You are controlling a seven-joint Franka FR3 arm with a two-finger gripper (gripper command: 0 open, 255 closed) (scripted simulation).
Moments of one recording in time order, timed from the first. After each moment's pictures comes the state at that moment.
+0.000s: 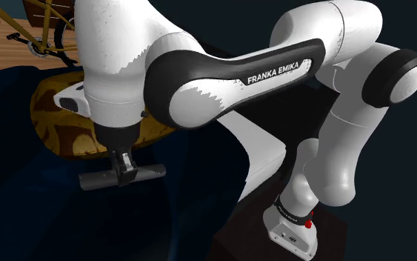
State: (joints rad) arm 0.55 0.10 0.41 -1.79 -0.12 1.92 -0.34
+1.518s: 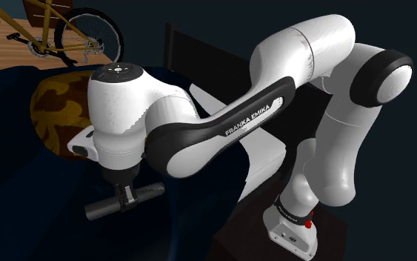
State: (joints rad) arm 0.56 0.16 0.41 -1.96 -0.16 2.14 -0.30
